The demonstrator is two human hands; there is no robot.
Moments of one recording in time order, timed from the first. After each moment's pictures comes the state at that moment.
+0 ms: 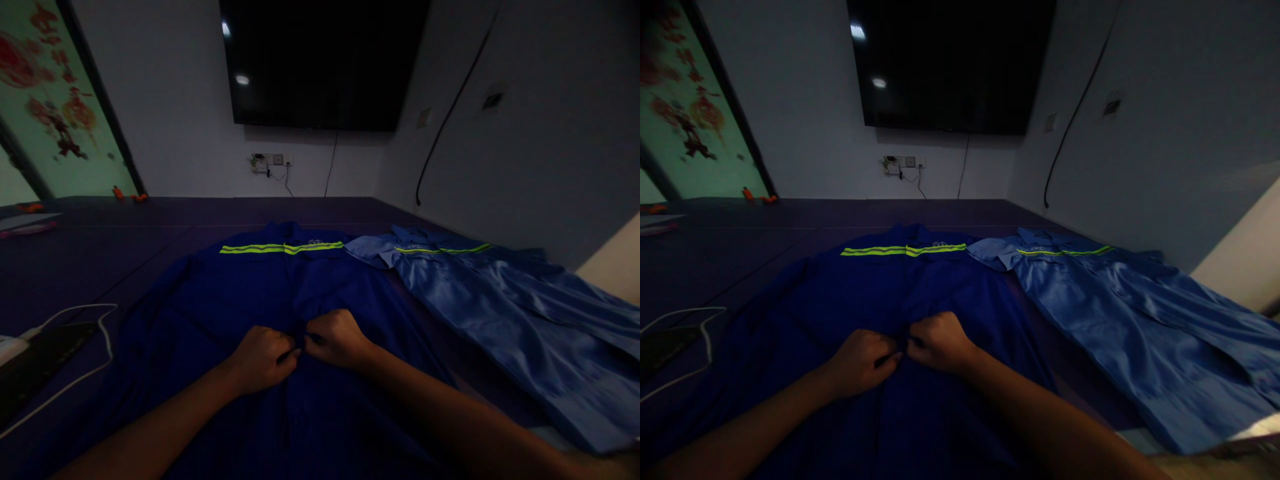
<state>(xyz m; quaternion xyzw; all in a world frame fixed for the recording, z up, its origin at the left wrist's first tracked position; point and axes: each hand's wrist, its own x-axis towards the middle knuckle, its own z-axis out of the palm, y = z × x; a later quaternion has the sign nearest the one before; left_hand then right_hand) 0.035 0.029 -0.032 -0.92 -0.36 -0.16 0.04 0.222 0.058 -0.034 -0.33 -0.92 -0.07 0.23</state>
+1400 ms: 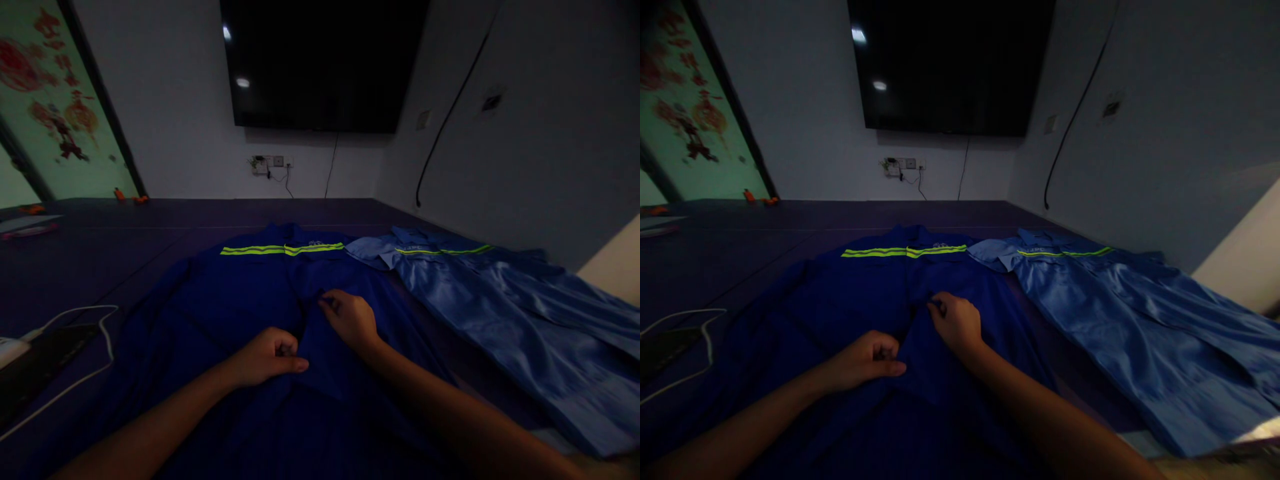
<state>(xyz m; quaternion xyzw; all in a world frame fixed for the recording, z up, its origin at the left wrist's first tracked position) 0.037 0.033 -0.022 -0.71 -0.40 -0.20 -0.55 0.231 0.068 -0.021 -0.58 -0.74 0.01 0.35</state>
